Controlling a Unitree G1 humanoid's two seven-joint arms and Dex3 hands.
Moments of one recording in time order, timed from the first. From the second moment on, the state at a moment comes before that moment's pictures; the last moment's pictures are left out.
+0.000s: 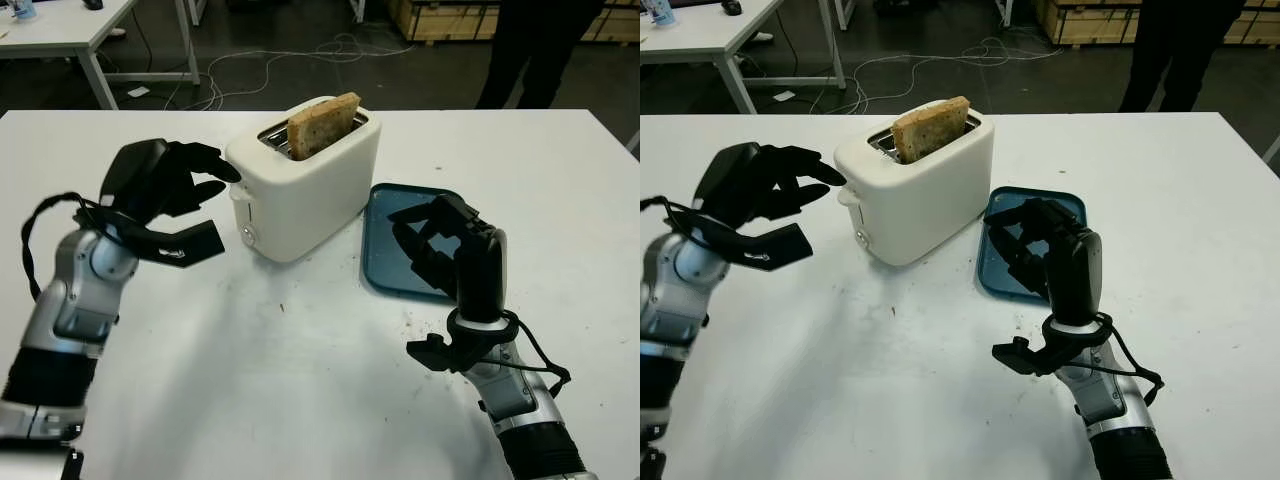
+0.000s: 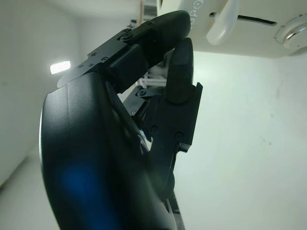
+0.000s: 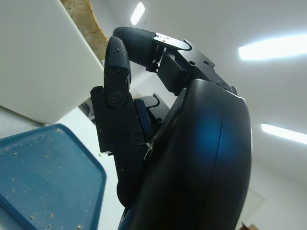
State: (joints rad) left arm -0.46 0.56 -0.06 0.09 0.52 -0.13 -0.16; right arm -0.15 -0.23 0.06 0.20 -0.66 -0.66 -0.59
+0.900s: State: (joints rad) left arm -0.51 0.57 -0.15 0.14 0.57 -0.05 -0.18; right arm -0.16 -0.23 0.06 0.22 -0.66 -0.66 -0.62
